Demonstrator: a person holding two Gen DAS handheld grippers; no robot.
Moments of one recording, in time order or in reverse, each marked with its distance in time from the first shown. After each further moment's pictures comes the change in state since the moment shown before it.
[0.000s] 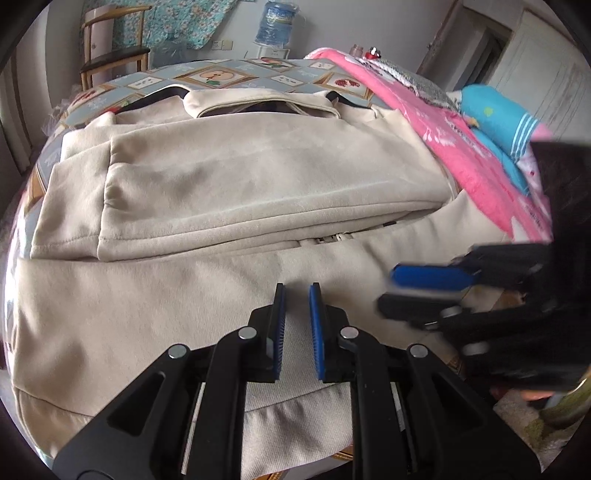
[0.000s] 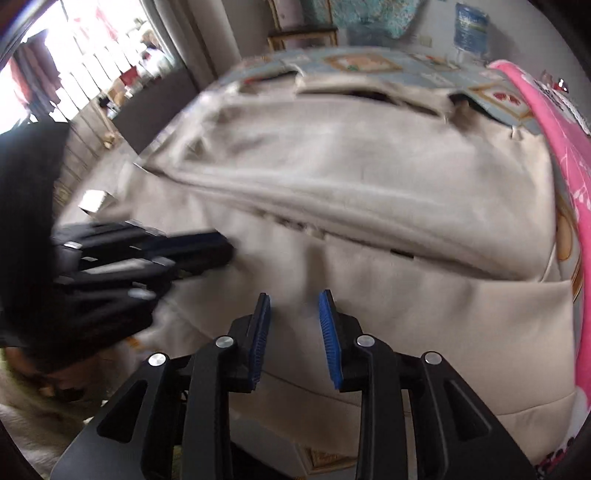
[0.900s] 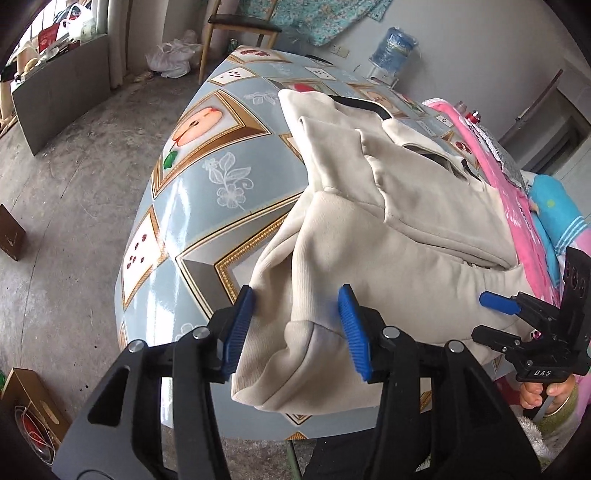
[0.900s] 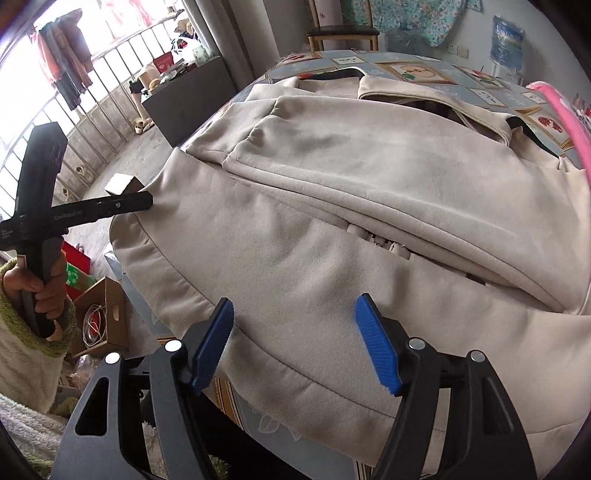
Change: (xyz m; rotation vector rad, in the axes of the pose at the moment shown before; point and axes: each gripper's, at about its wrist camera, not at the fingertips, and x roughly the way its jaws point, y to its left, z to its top) left arm -0.088 0.153 -0.040 -0.346 -0.031 0.162; right arm 0.003 0.044 0.001 -0.110 0.015 0.089
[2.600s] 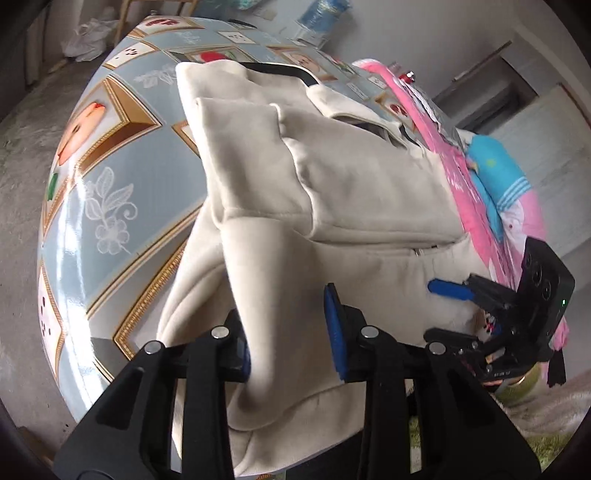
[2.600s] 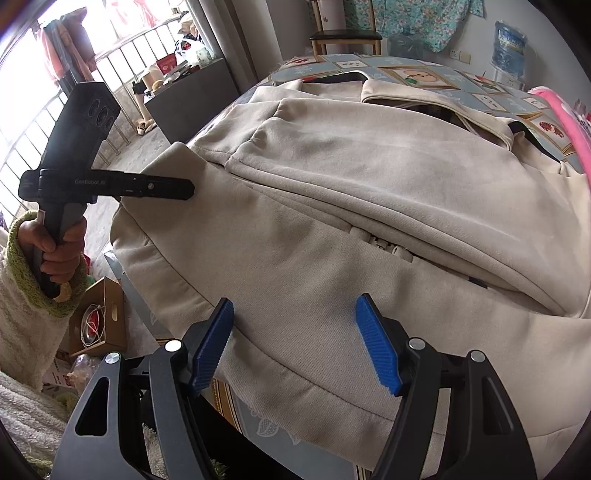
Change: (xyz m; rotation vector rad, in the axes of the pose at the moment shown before) left arm 0.046 -0.028 0.036 0.117 0.164 -0.282; right arm 0.000 -0.001 0.000 -0.014 -0.017 0.001
